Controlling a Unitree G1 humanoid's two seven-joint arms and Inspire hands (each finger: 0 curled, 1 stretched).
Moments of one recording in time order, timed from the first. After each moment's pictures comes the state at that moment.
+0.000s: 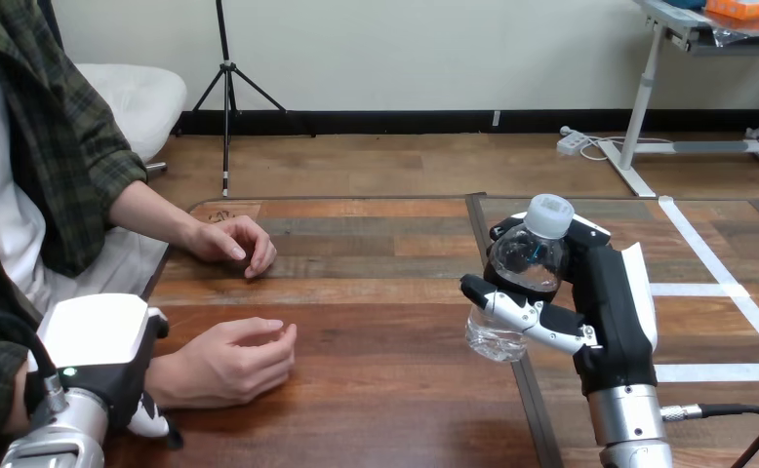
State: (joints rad) left arm 0.08 0.51 -0.13 -0.10 1.15 0.28 -0.27; right arm -0.18 -0.10 -0.04 0.70 -0.11 -0.91 -0.07
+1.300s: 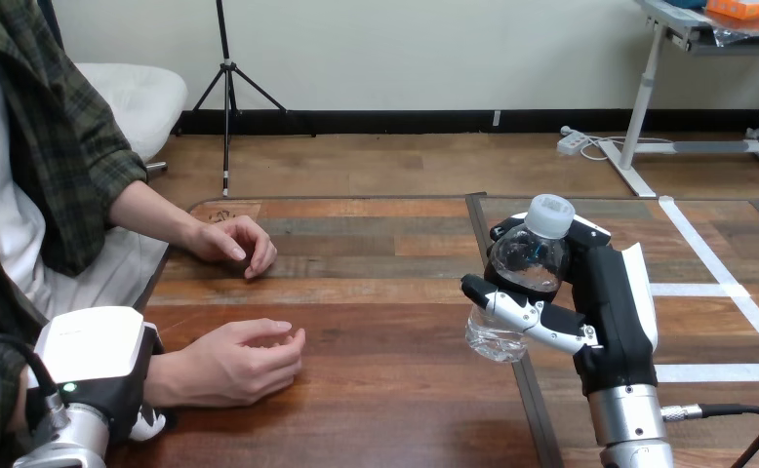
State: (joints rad) left arm 0.08 0.51 -0.17 -0.01 1.11 0.30 -0.14; right arm -0.18 -0.10 -0.04 0.70 -0.10 -0.90 -0.06
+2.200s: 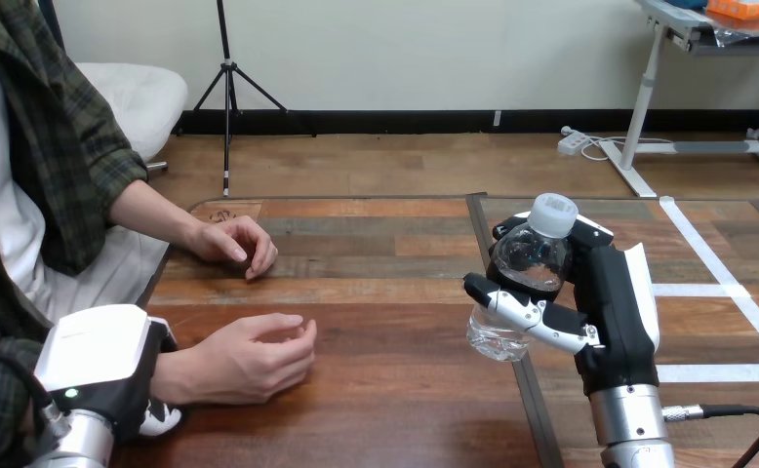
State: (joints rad) left arm 0.08 0.51 -0.17 0.05 0.98 0.21 0.01; right arm -0.18 -0.10 -0.04 0.70 -0.09 -0.90 -0.06
